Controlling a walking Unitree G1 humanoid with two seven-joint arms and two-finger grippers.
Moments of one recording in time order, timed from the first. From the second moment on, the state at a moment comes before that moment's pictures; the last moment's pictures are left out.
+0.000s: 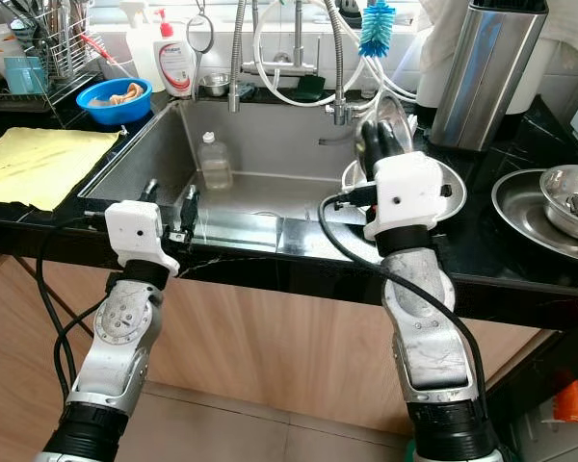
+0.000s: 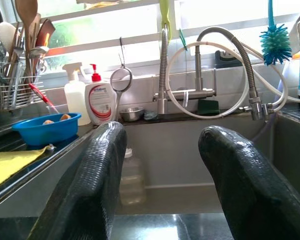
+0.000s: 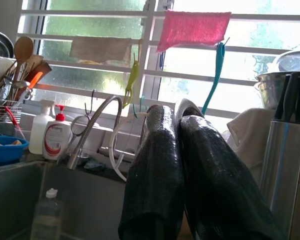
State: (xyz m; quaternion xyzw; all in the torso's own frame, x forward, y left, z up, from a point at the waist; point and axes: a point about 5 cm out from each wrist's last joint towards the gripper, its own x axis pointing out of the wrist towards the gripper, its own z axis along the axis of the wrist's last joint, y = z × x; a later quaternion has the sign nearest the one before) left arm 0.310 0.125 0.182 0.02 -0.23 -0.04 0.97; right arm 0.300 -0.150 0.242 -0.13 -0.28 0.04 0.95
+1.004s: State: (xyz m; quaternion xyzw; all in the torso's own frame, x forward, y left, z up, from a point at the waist) left arm 0.309 0.128 0.183 0.01 -0.22 -0.03 0.97; right arm 0.306 -0.148 0.228 -0.10 -0.26 0.00 0.96
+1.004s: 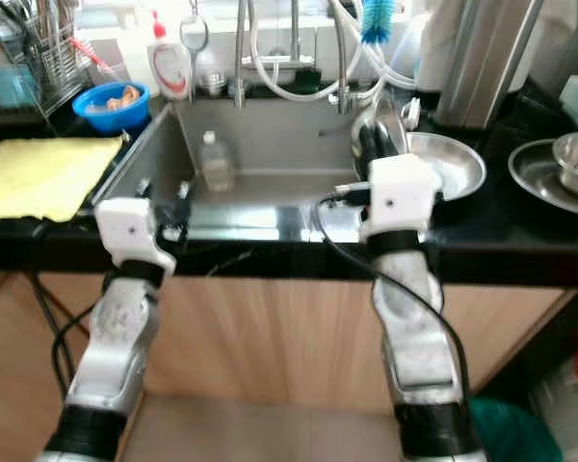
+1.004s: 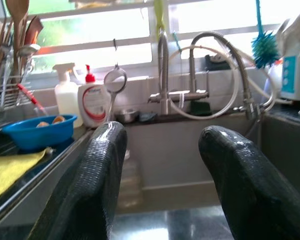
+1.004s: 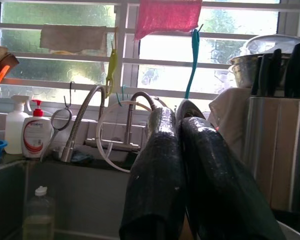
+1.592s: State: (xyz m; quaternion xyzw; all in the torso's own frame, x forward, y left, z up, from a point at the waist) left arm 0.310 0.131 0.184 0.04 -0.22 -0.03 0.97; right arm 0.312 -0.139 0.233 -0.10 -0.26 0.02 0.96
